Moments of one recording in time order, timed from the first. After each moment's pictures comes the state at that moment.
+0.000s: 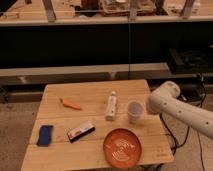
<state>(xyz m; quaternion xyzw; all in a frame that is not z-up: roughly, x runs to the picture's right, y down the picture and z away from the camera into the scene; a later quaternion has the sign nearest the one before) 0.257 0.114 0.801 -0.18 0.02 -0.02 0.98</state>
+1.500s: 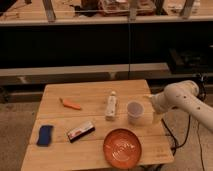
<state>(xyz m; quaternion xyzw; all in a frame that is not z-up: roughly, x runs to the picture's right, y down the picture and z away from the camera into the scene) 0.254 0.112 0.769 -0.15 -0.13 -0.11 0.97</state>
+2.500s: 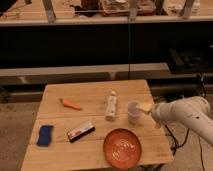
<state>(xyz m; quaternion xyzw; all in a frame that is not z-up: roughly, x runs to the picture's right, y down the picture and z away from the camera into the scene) 0.219 0.133 0.716 -0.05 -0.19 -0.40 0.90</state>
